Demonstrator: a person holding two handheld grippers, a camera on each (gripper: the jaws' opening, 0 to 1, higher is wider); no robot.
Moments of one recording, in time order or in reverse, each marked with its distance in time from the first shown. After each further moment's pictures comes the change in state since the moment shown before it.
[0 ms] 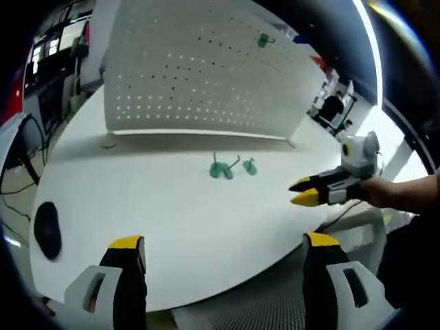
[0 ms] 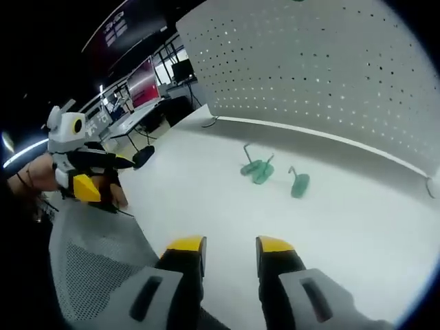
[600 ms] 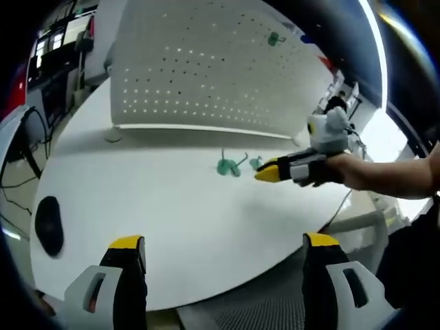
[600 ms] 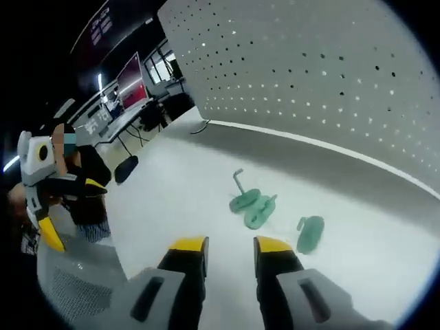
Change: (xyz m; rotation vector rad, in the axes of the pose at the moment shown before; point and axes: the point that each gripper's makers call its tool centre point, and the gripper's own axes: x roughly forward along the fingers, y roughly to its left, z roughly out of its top) left arm 0.000 0.013 -0.002 -0.030 0.018 0.017; right arm 0.070 -0.027 0.045 0.037 0.021 0.001
